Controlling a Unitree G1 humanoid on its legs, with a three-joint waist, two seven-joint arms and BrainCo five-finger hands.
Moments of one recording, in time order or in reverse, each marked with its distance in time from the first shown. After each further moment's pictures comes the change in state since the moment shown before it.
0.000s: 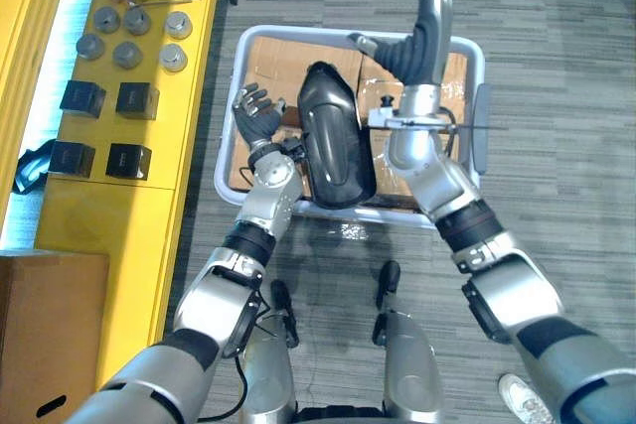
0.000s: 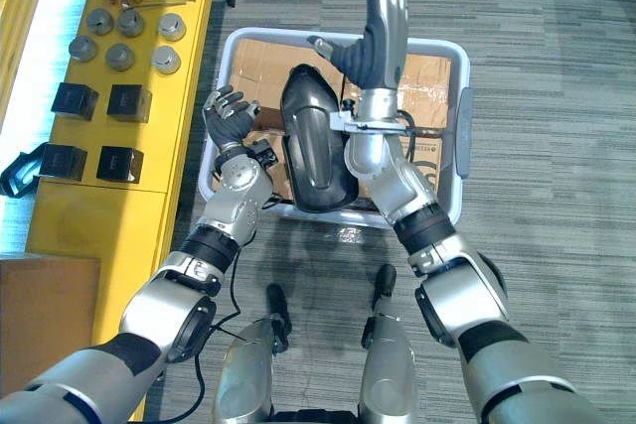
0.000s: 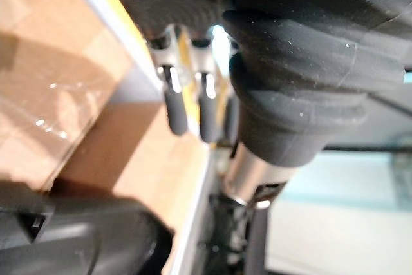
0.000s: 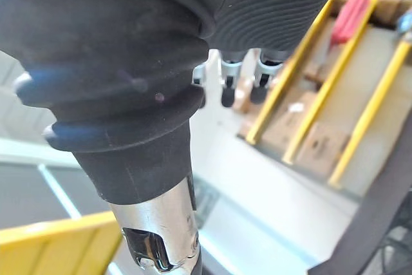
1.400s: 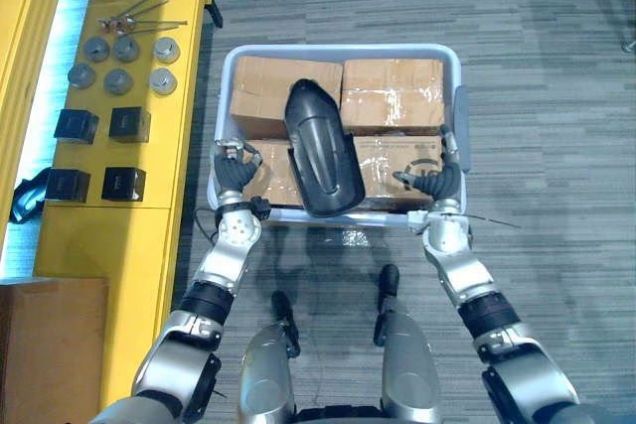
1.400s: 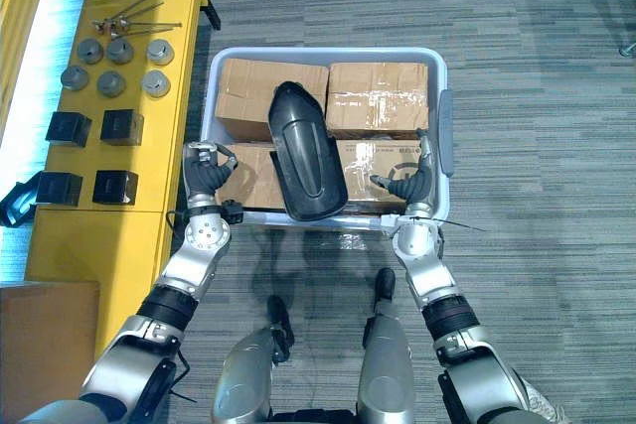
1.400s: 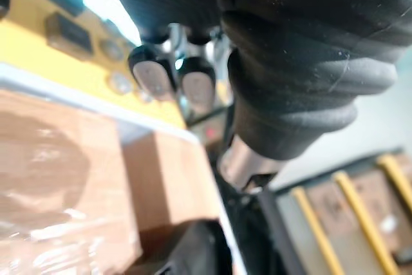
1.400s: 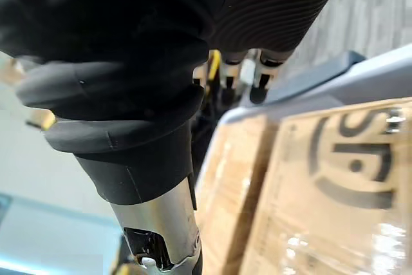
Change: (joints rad) left arm 0.358 0.156 -0.015 -0.238 0.345 0.046 -0.205; right arm 0.428 -0.023 -0.137 0.043 0.359 0.146 0.295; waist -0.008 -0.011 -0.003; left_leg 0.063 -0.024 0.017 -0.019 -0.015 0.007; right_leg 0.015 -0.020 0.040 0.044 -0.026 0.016
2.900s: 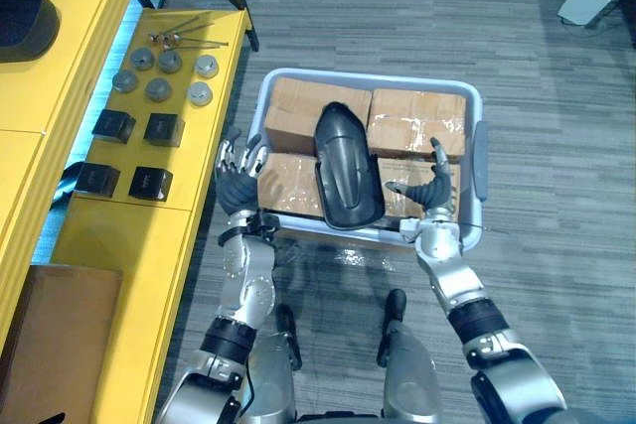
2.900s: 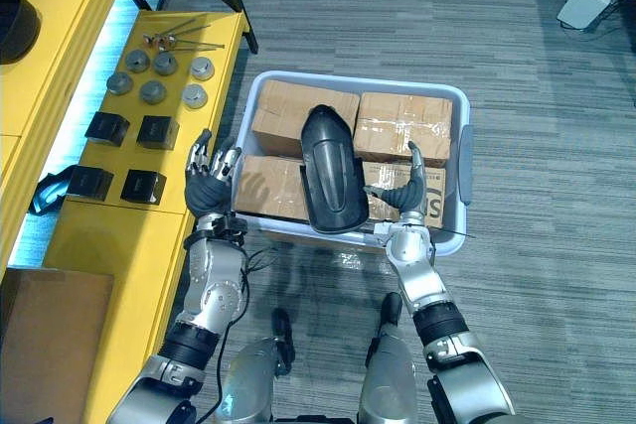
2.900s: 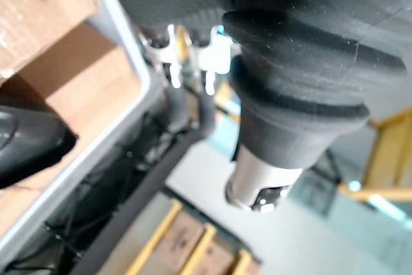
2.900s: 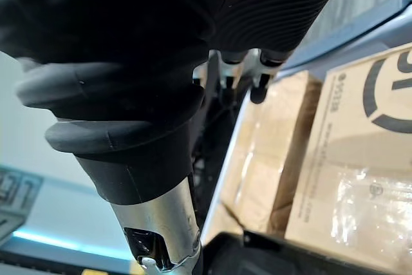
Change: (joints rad) left arm 0.187 -0.158 -0.002 -0.241 -0.880 -0.367 -0.420; right arm 0.040 0.072 -0.039 -0.037 -0.052 0.019 0.007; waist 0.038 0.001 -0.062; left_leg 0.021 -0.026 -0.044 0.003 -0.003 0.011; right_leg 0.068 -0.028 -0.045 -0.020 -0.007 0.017
